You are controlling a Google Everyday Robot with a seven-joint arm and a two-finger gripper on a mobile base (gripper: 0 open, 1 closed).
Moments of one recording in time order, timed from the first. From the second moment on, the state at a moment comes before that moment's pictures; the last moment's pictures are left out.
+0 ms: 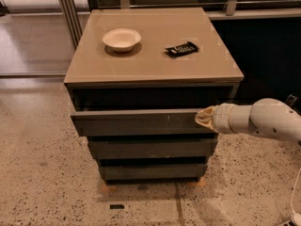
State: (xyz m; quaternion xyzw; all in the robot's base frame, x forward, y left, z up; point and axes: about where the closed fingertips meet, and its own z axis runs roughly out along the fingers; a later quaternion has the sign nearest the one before) arm 0.615 -0.193 0.671 -0.59 0.68 -0.01 0.43
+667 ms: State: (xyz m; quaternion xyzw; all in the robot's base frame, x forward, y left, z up) arm 0.653 -0.193 0.673 -0.58 0.68 -0.03 0.44
